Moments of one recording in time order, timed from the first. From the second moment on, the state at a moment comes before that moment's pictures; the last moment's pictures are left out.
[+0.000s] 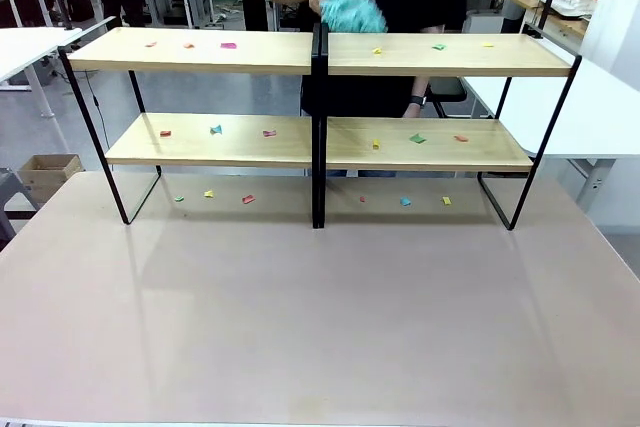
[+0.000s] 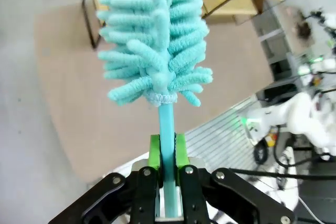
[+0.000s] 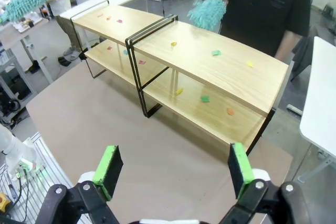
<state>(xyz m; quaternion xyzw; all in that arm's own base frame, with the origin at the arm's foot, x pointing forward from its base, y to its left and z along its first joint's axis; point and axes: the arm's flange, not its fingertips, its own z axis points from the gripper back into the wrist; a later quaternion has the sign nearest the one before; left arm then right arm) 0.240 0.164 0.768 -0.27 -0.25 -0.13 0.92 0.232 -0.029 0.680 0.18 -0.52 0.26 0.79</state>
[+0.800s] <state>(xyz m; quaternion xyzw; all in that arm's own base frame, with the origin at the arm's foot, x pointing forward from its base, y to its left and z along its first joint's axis) 0.337 0.046 0.780 -0.17 -0.19 -0.15 0.95 0.232 -0.029 0.680 0.18 -0.52 0.26 0.79</state>
